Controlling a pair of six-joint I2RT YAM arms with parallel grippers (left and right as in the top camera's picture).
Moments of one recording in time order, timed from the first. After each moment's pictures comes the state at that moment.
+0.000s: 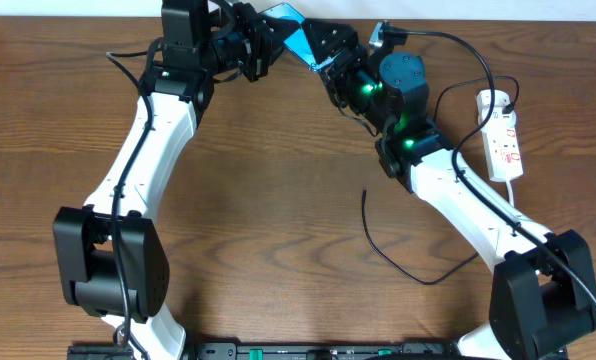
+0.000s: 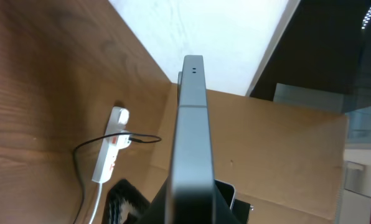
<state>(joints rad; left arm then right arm) -0.16 1.85 1.55 -0.06 0.83 -1.42 0.43 1.71 1.20 0.40 -0.25 1.32</state>
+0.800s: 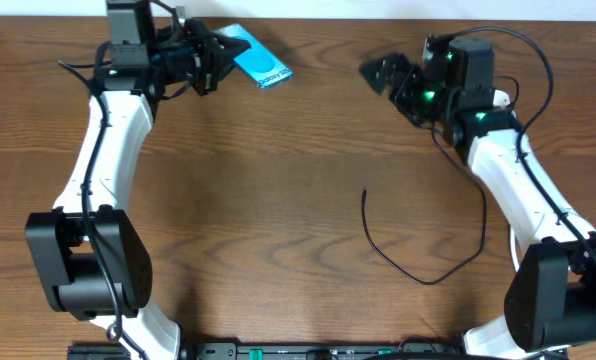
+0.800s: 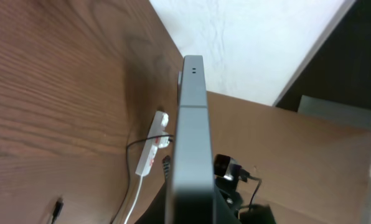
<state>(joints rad) 0.03 1.85 1.55 -0.33 0.96 -1.16 0.13 1.71 1.29 -0.26 -0.53 0.76</state>
